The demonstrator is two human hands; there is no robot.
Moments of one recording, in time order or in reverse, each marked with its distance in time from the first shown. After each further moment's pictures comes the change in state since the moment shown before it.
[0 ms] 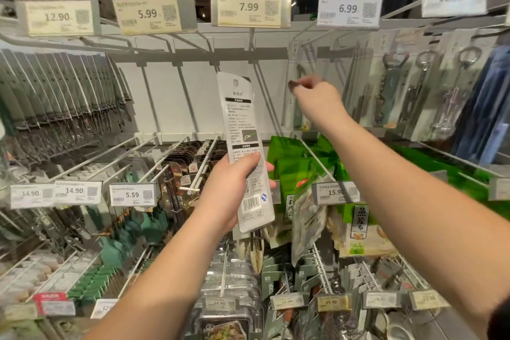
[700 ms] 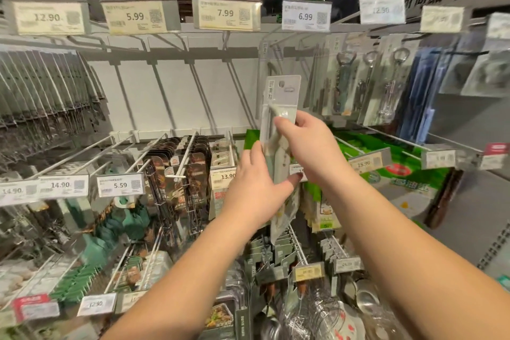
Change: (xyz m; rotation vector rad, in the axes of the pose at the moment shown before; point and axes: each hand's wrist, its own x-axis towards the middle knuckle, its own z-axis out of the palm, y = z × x) left_hand -0.045 -0.020 0.040 1.049 -0.099 0.314; right_hand -0.144 -0.010 -0.030 0.195 0.012 0.062
